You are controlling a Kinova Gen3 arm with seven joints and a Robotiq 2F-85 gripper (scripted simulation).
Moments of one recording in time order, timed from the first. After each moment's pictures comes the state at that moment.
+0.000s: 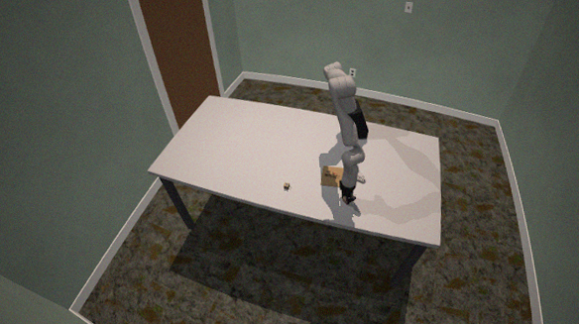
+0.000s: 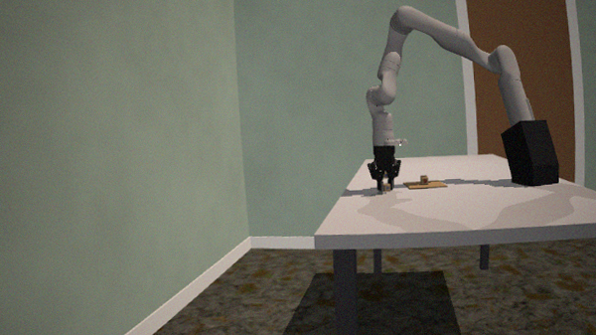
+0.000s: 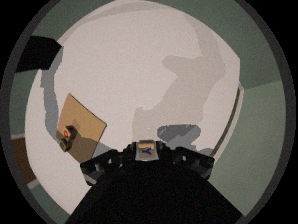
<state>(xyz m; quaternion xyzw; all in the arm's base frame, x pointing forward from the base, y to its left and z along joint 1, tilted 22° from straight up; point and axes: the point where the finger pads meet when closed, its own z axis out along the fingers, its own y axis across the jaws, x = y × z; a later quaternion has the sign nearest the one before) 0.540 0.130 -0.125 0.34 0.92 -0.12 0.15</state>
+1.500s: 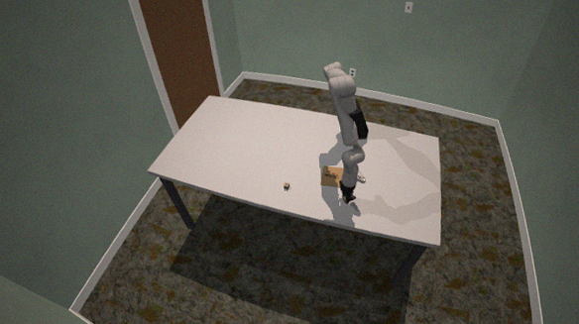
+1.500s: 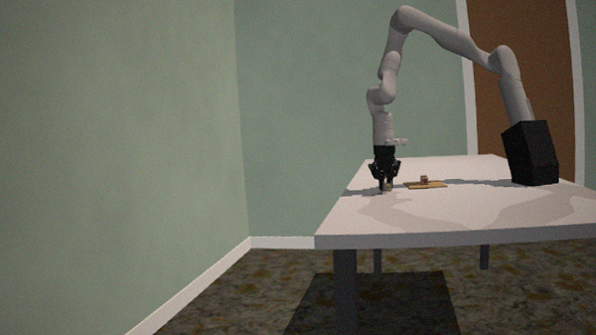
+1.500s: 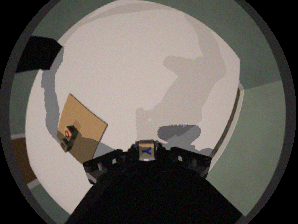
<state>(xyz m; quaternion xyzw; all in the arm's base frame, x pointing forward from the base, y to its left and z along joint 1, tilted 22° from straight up) 0.539 0.130 -0.123 0.34 0.92 -0.12 0.15</state>
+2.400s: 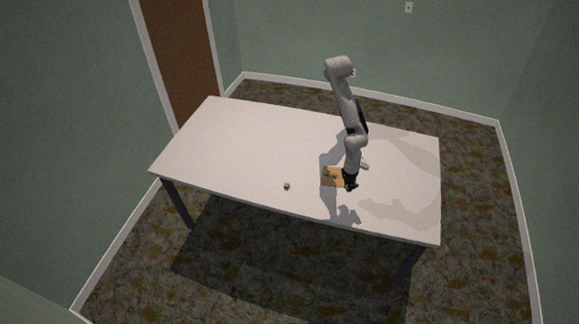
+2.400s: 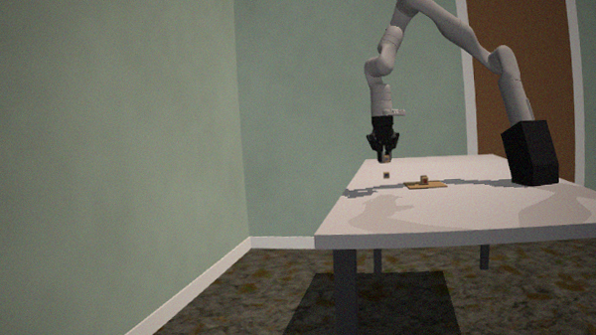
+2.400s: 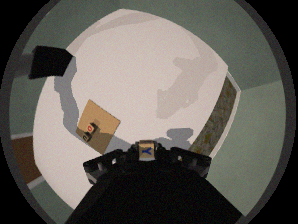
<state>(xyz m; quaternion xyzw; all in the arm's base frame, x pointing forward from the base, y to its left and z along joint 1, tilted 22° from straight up) 0.520 0.161 -0.033 0.34 0.92 -0.12 0.15</state>
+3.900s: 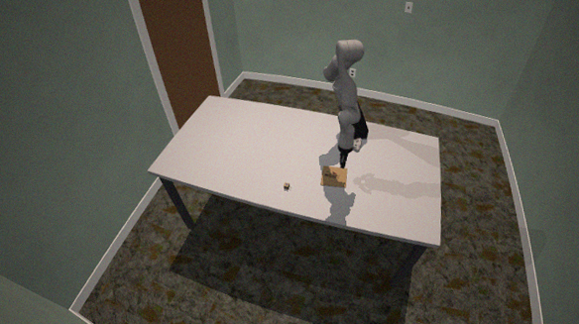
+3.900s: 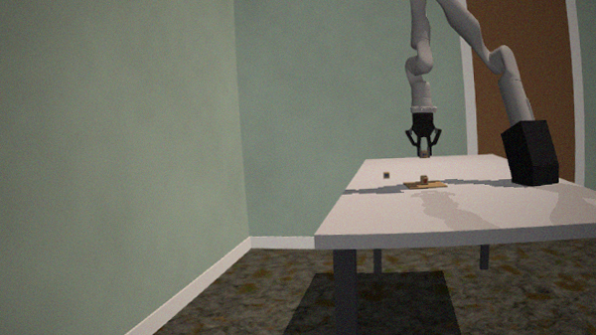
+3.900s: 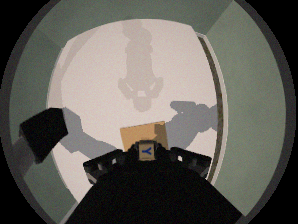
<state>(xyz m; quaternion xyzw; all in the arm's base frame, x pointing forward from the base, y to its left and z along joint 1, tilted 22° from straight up) 0.386 0.085 -0.029 0.64 0.75 -0.06 0.18</state>
